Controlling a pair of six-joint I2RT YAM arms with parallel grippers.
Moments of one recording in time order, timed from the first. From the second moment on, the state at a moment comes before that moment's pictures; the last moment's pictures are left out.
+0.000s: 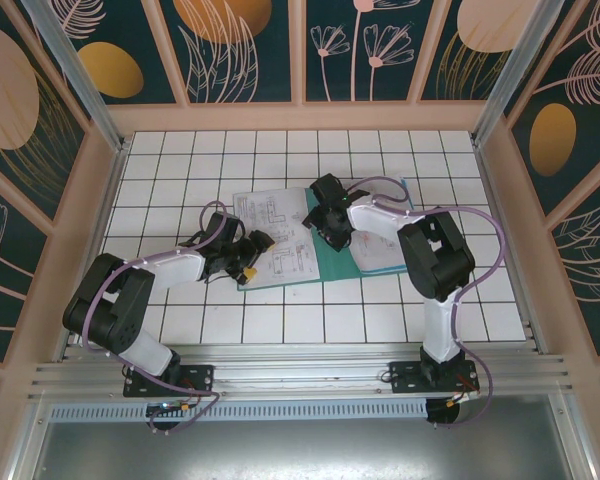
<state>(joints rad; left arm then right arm) -0.44 1.58 0.69 -0.04 0.36 -1.28 0.60 1.99 1.35 -0.53 -0.03 1.18</state>
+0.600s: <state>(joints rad) -0.44 1.57 0.69 -0.06 0.35 -1.28 0.62 1.94 1.37 -0.56 0.01 1.16</state>
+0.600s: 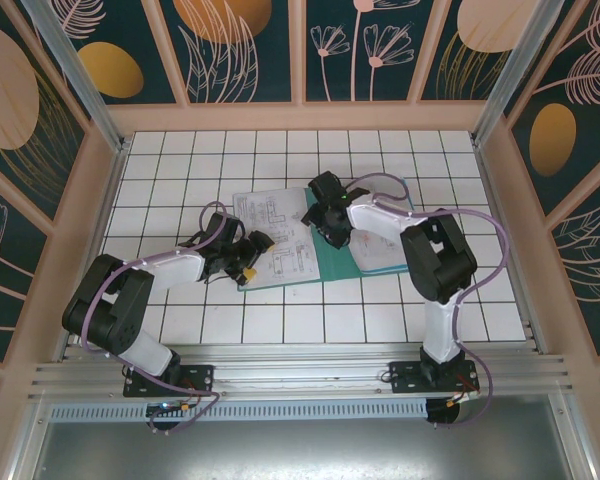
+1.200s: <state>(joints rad) -0.44 1.56 0.69 -0.08 0.35 -1.28 0.57 1.58 0.97 -0.33 -0.14 1.12</state>
